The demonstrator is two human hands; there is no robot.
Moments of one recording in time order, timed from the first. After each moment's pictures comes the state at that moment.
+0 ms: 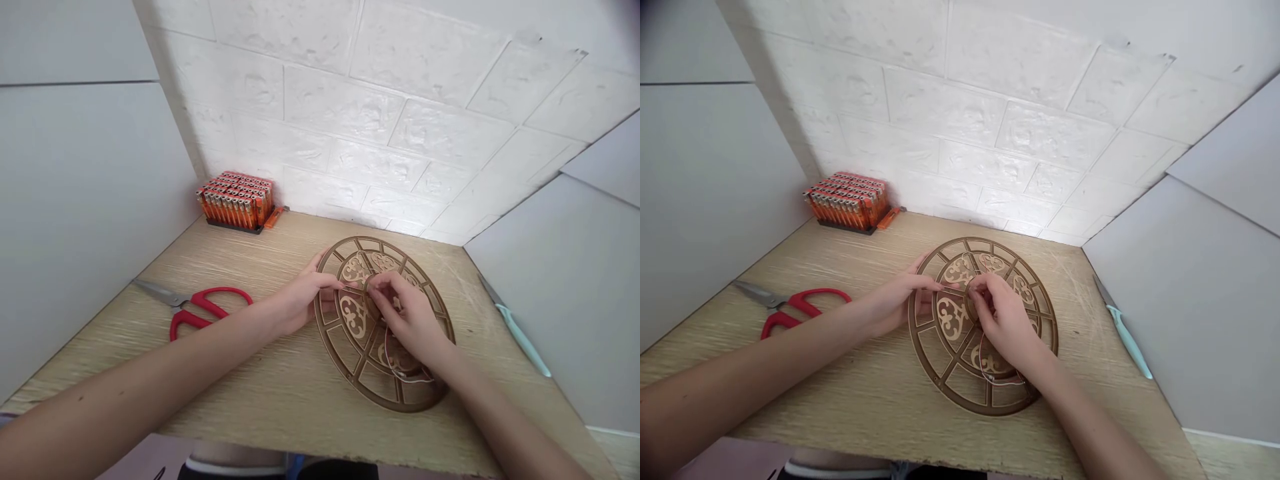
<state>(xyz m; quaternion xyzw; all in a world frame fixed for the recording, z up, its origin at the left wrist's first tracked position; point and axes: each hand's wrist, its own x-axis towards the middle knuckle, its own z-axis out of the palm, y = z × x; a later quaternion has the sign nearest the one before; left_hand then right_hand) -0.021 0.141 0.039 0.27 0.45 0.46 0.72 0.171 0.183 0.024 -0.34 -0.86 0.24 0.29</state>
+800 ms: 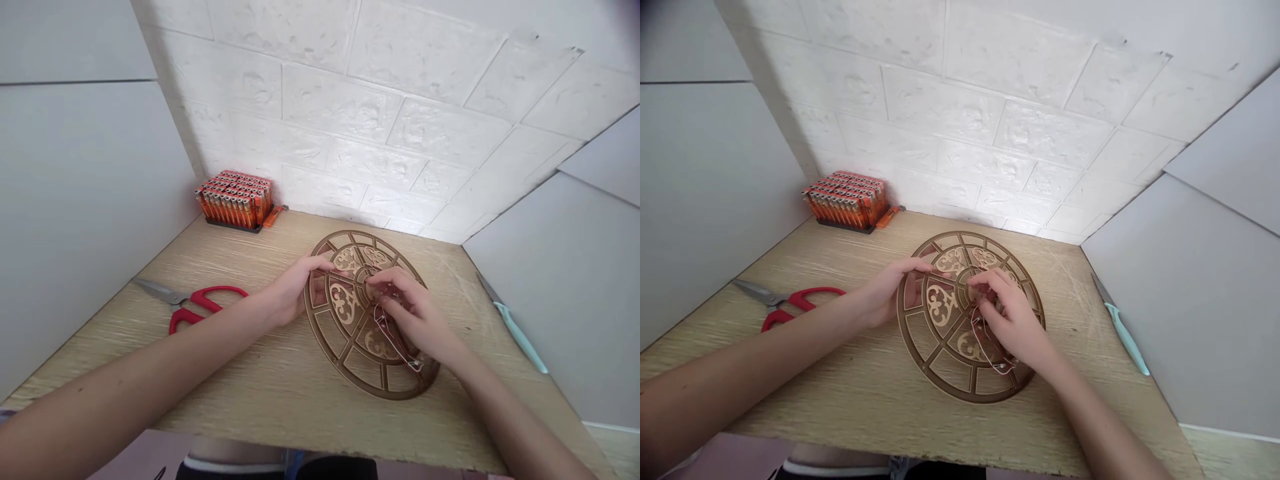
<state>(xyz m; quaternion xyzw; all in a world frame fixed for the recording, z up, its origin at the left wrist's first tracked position) -0.029 0.148 0.040 0.23 0.45 0.46 0.72 0.186 0.186 0.032 -0.32 -0.85 0.32 0.27</state>
